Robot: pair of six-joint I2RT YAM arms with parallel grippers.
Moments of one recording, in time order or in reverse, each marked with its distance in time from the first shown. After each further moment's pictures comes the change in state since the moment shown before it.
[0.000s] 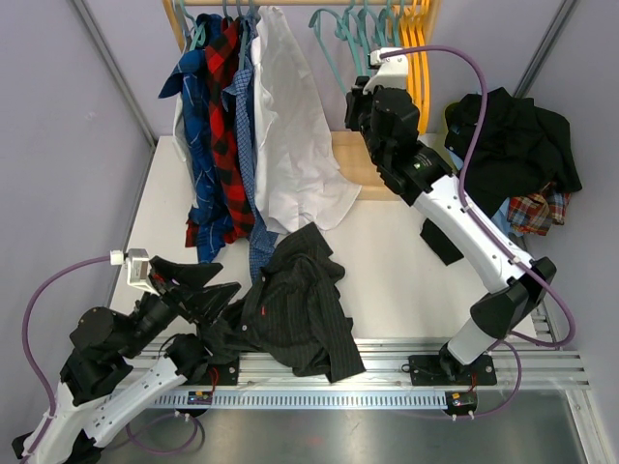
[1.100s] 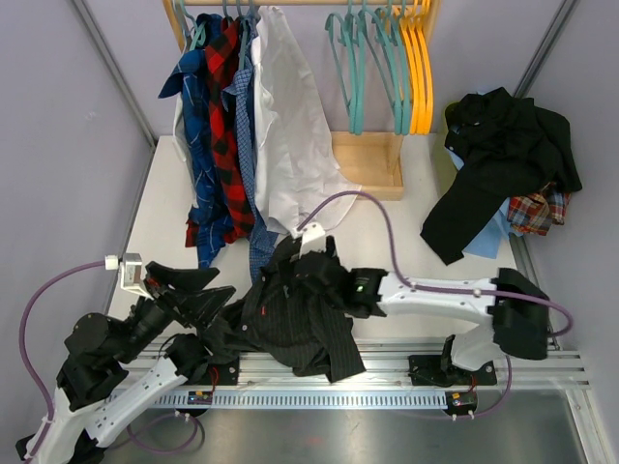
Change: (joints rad) left arm 0.000 -0.047 0.003 -0.048 -0.008 -0.042; right arm 0.579 -0.159 -0.807 0.025 0.081 0.346
